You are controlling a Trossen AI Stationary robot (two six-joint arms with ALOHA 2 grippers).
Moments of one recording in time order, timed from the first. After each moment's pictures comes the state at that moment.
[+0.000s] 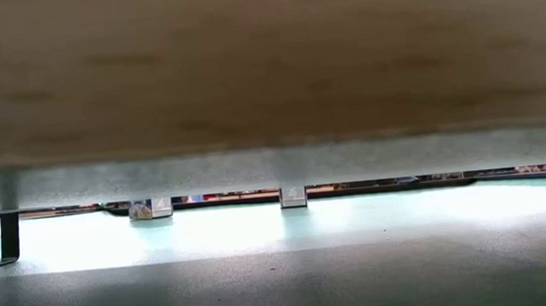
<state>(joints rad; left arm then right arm) -0.72 0.38 0.02 0.62 -0.88 0.04 0.76 1.65 1.45 -1.46 -0.10 3.14</state>
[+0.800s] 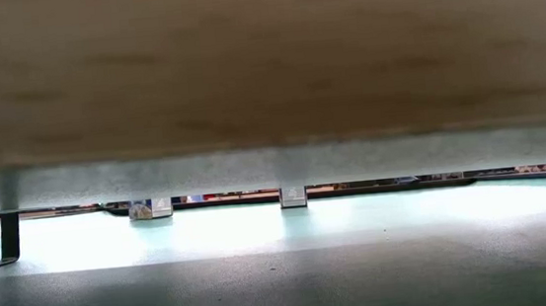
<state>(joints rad) -0.72 0.38 0.02 0.62 -0.88 0.03 0.77 1.53 1.45 -1.56 0.10 1.74</state>
